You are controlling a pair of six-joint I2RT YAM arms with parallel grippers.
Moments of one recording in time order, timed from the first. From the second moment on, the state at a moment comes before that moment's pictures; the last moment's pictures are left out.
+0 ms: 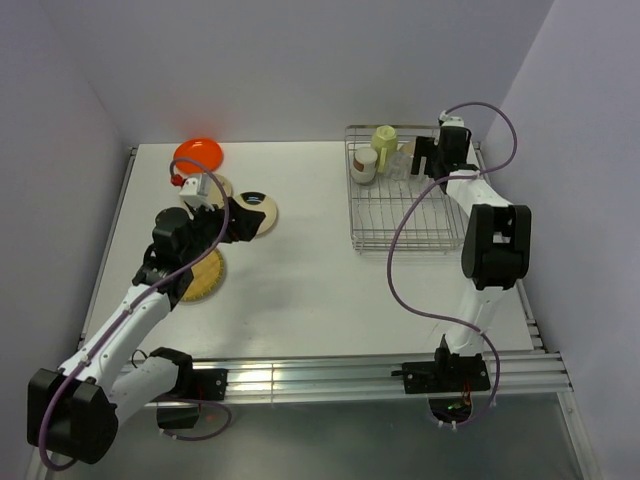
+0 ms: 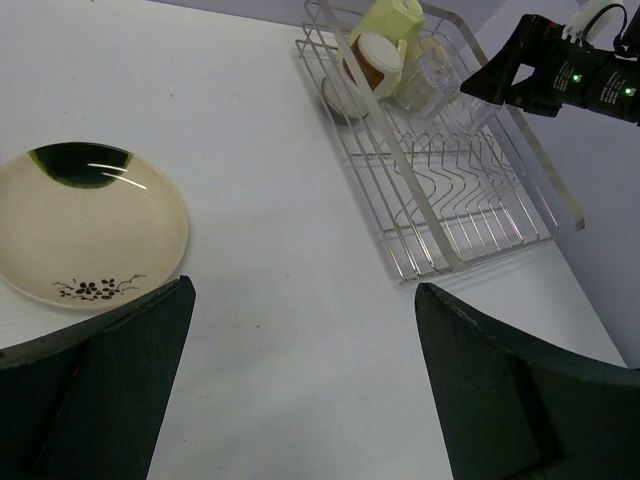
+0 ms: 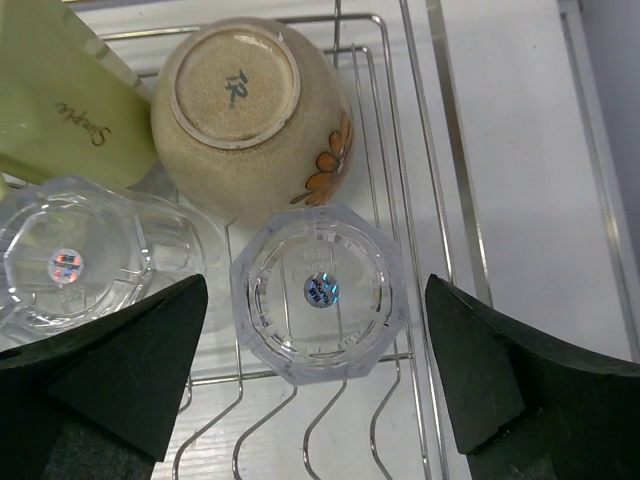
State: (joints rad) left arm -0.30 0.97 0.64 0.18 0.25 -0.46; right arm -0.05 1.95 1.44 -0.07 0.11 0.05
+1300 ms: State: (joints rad) left arm -0.12 1.70 0.92 -0.04 0.12 -1.17; right arm 0.28 1.54 1.37 -0.54 -0.81 -0.46
